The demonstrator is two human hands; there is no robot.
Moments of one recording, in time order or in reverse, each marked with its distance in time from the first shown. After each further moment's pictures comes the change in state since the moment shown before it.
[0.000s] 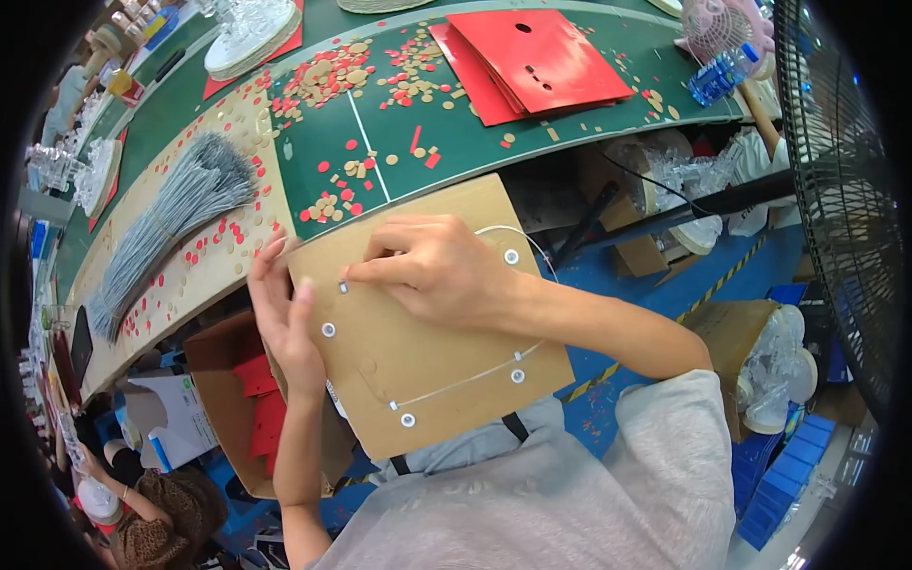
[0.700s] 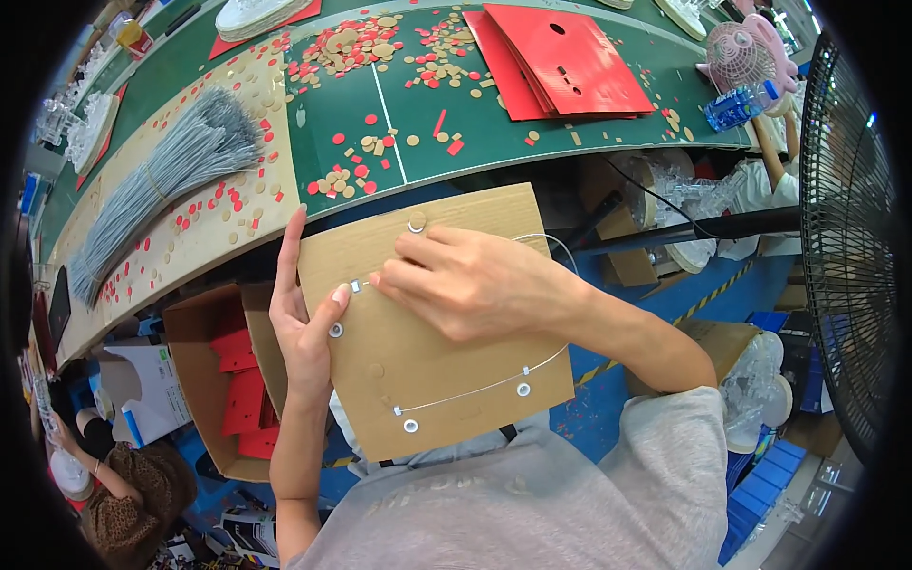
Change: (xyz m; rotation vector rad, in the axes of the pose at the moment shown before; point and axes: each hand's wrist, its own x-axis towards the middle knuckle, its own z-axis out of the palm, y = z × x) left_hand -0.013 0.007 0.009 -0.328 -0.045 -0.238; right_hand 0.001 -0.016 -0.029 -0.410 -0.319 -0.343
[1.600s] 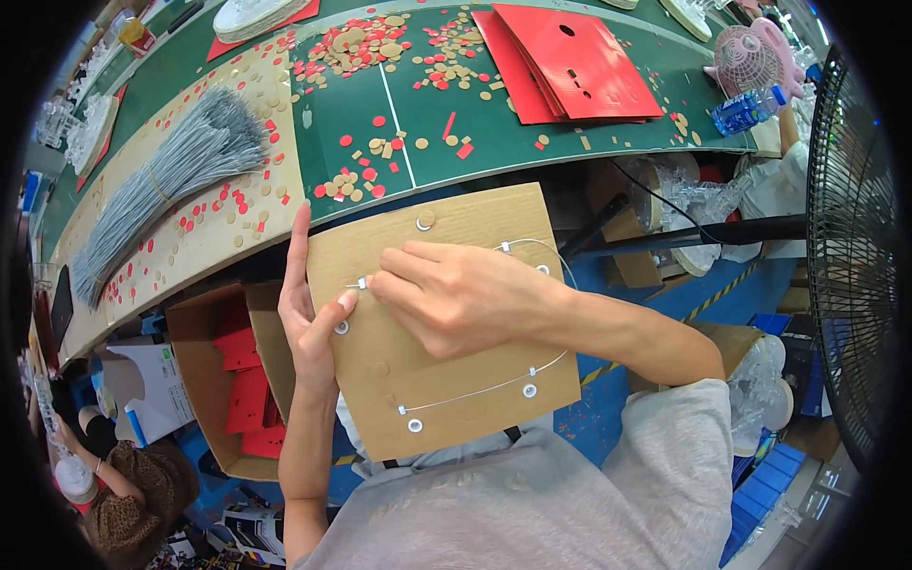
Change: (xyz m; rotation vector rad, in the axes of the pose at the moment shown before) left_hand 0.009 -0.004 -0.010 -0.016 -0.022 0.003; right_hand 0.014 -0.001 0.015 0.089 0.027 -0.022
